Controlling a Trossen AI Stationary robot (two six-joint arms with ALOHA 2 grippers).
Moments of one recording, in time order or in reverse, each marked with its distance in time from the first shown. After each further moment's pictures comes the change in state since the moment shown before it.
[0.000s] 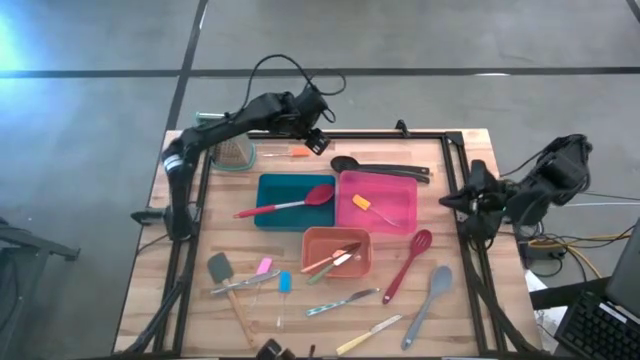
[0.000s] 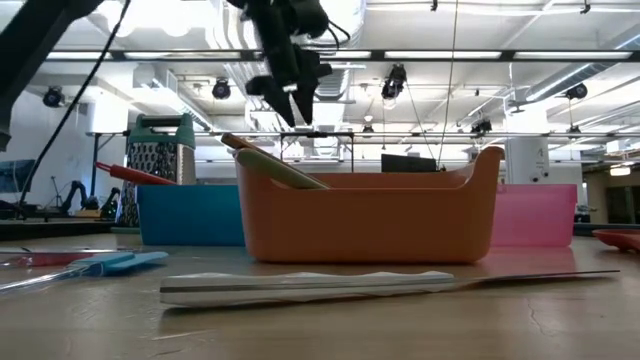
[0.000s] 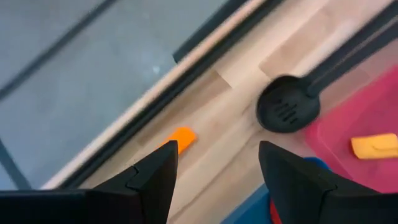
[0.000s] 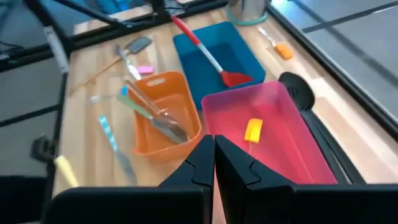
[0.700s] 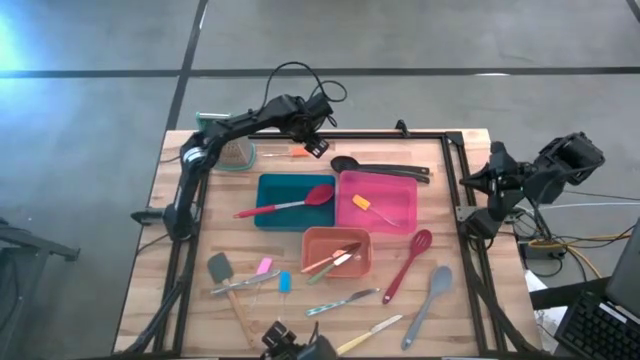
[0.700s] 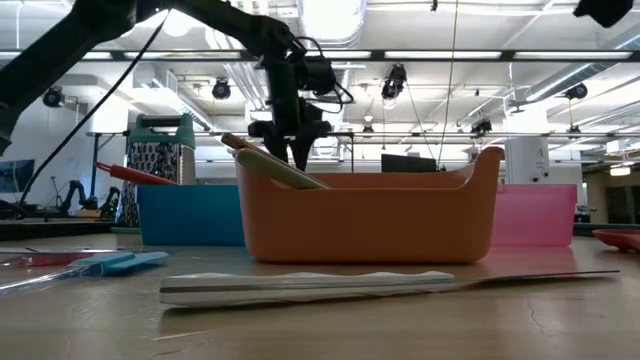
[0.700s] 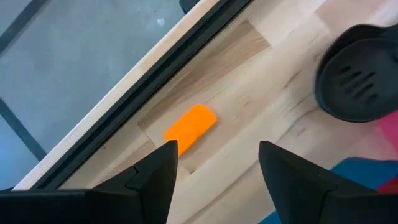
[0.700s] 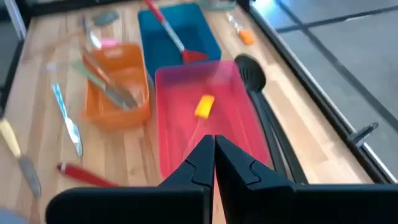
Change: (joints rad) left arm 0.077 0.172 -0.008 -0.013 0.030 0.044; right arm 0.000 -0.232 -0.055 -0.268 0.023 -0.047
